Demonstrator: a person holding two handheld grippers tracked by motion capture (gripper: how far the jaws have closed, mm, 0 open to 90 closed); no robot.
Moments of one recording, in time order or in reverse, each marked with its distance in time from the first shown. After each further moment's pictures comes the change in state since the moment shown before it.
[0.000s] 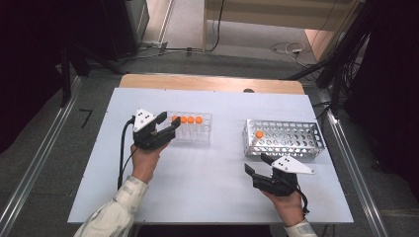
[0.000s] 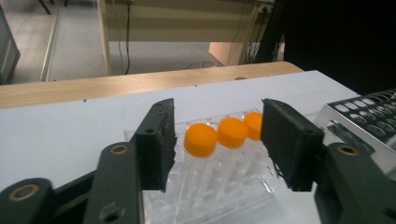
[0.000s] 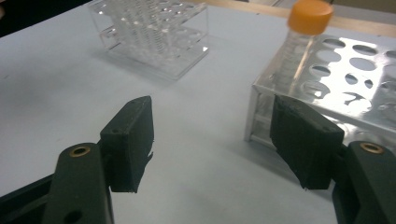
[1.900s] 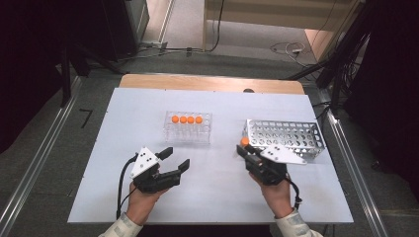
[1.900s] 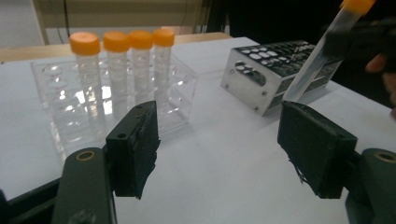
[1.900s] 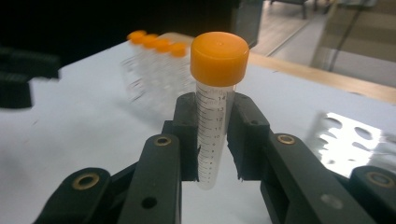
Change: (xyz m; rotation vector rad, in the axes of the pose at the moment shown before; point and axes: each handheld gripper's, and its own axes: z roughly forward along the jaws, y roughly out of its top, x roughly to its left) left arm -0.047 -0.045 -0.057 0.038 -0.203 0.044; right arm 0.033 0.041 0.015 -0.108 0.065 -0.067
